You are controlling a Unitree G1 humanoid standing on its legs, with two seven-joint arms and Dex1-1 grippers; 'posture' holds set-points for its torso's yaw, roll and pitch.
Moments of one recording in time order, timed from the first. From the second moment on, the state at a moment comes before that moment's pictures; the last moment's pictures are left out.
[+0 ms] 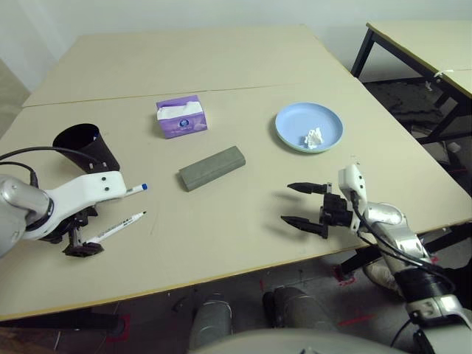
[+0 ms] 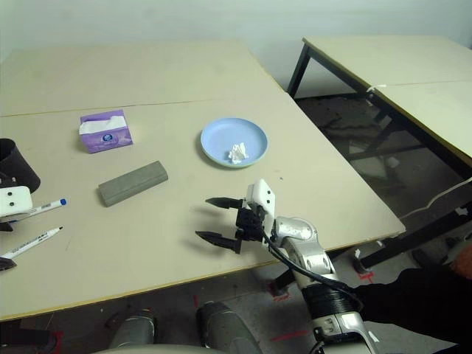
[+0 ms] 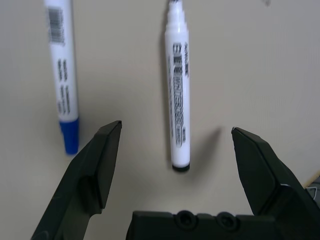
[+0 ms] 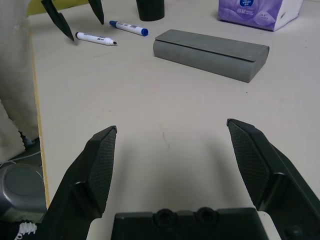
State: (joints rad) left arm -0.03 1.39 -0.05 -0.14 0.01 0.64 -1.23; right arm -0.22 -0.41 0.13 0.16 0.35 -0.02 1.19
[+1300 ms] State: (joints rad) left arm -0.06 1.40 -0.08 -0.16 -0.01 0.64 -1.32; right arm -0.22 -0.40 0.13 0.12 0.35 0.00 1.17
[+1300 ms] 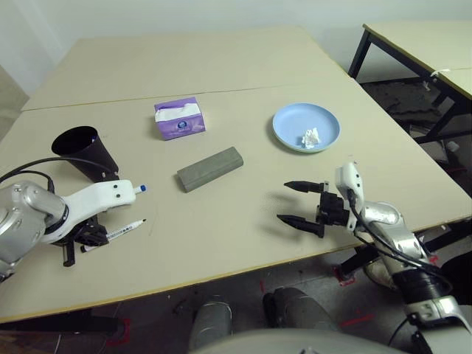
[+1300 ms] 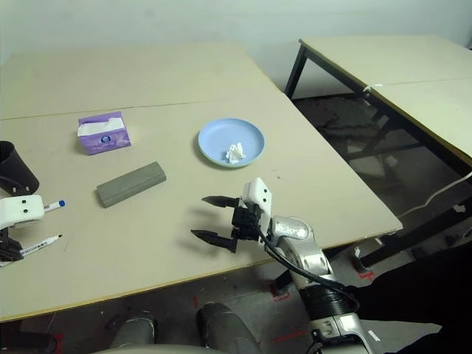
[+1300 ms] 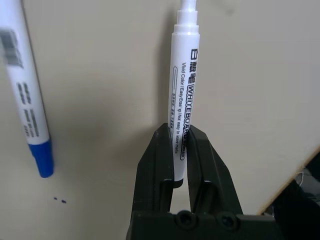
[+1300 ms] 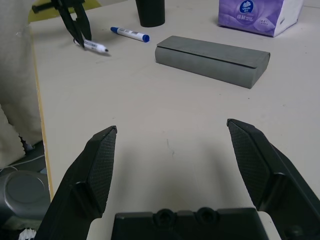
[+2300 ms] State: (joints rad) left arm -0.36 0.83 0.78 -0.15 -0.48 0.72 -0.56; right arm -0.24 -0.36 0.06 0.17 0.40 0.03 1.10
